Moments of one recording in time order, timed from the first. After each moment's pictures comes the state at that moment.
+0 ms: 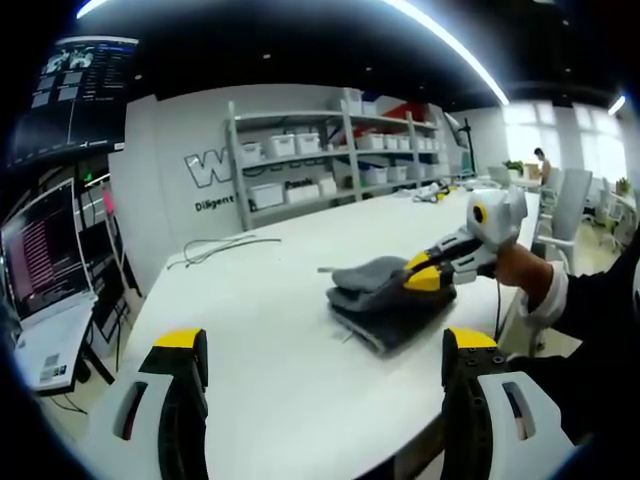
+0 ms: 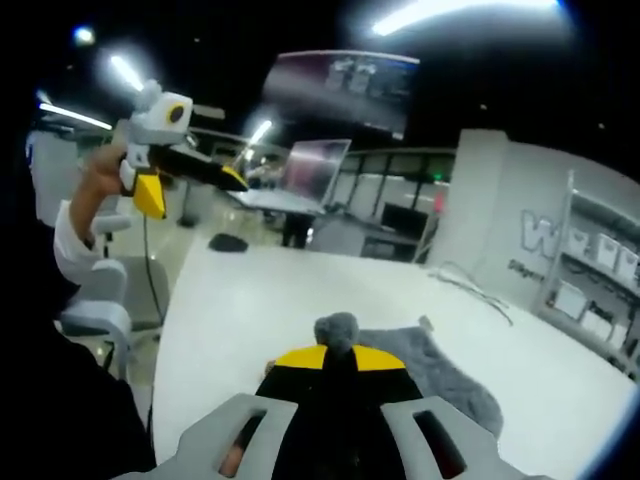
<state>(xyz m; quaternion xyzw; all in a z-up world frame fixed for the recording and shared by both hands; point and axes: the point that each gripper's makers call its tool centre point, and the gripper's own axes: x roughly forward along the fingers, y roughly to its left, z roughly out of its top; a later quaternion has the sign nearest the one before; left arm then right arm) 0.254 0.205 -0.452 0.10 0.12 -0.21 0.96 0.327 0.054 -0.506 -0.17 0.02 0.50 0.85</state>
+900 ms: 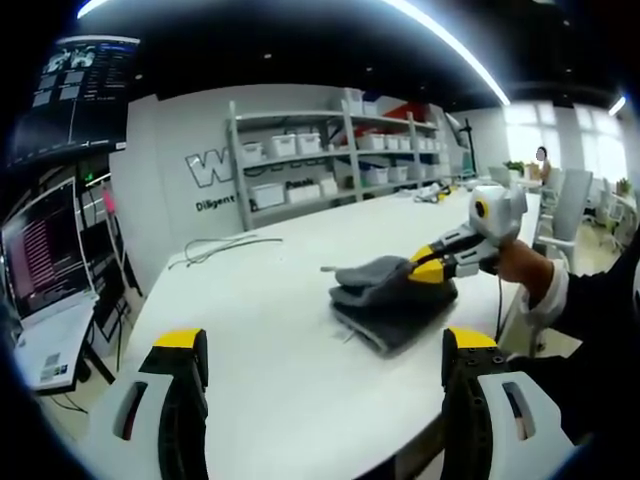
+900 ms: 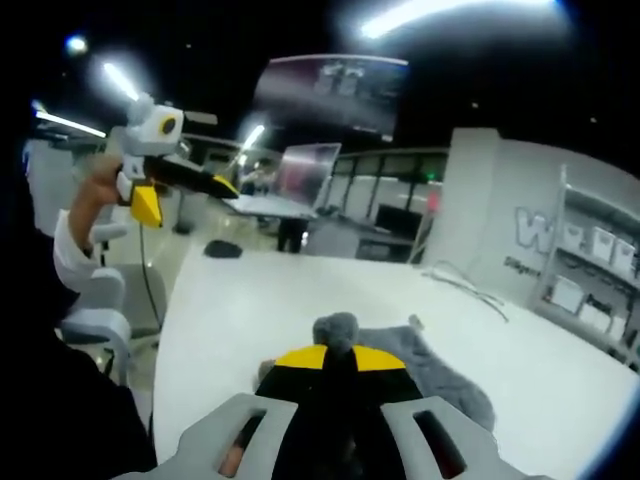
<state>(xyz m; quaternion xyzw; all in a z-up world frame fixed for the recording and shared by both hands) 0.253 0.209 -0.451 0.10 0.12 -0.21 0.96 0.331 0.043 -0.499 -0.15 0.02 0.49 0.86</state>
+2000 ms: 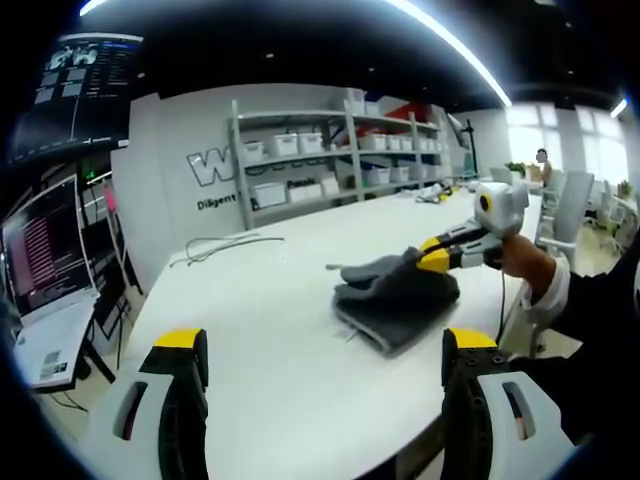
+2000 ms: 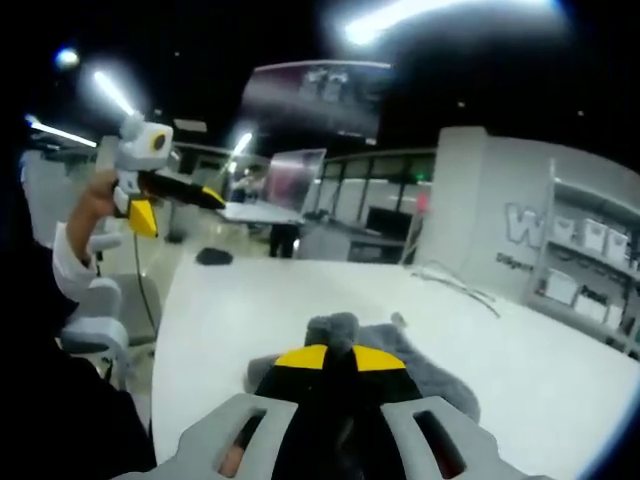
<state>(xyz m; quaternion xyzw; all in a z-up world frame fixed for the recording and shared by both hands) 0.255 0.212 -0.452 0.10 0.13 -0.21 0.97 0.335 0.024 -0.493 -0.13 0.02 0.47 0.87</state>
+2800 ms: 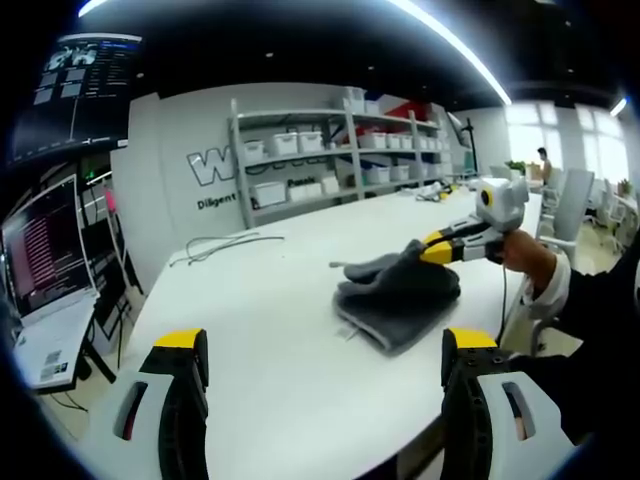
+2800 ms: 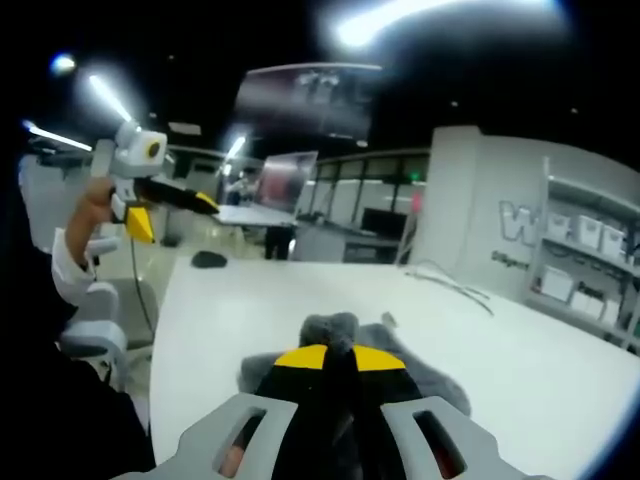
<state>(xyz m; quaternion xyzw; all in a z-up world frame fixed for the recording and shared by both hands) 0.254 0.212 -0.454 0.10 0.13 -0.21 0.97 0.341 0.011 -0.489 -0.12 0.02 0.46 0.88</state>
